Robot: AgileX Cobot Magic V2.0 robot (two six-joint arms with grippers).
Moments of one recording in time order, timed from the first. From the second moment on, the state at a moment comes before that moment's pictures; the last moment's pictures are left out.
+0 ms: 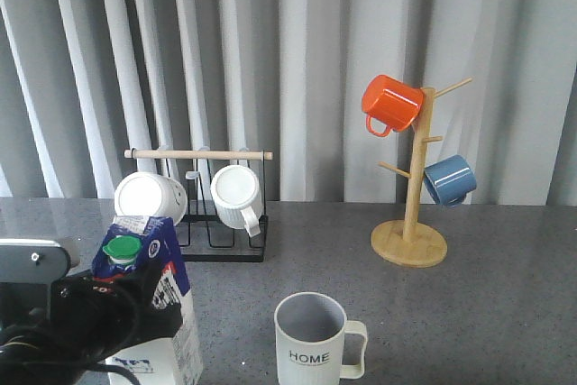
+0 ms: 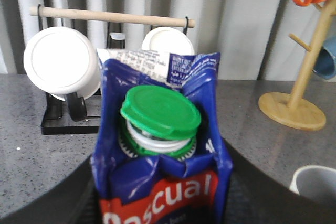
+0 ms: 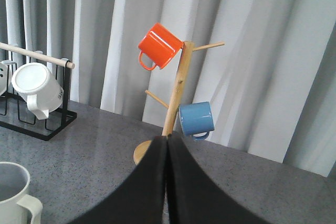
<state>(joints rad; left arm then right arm) -0.56 1.34 -0.69 -0.71 -0.56 0.44 -0.02 0.69 -0.75 0.76 0.26 -0.95</state>
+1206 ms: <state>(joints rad) -0.84 1.68 -1.01 -1.17 -0.83 0.82 -0.02 0.69 -0.75 0.76 0.26 -0.95</state>
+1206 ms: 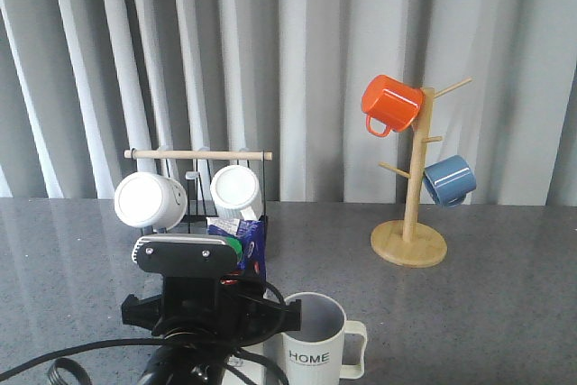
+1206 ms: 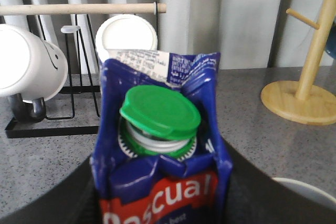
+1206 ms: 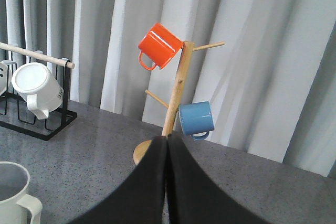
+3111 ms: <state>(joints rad) -0.84 1.68 -0.90 -1.11 -1.00 0.59 -0.02 0.69 -0.75 0.76 0.26 -0.95</state>
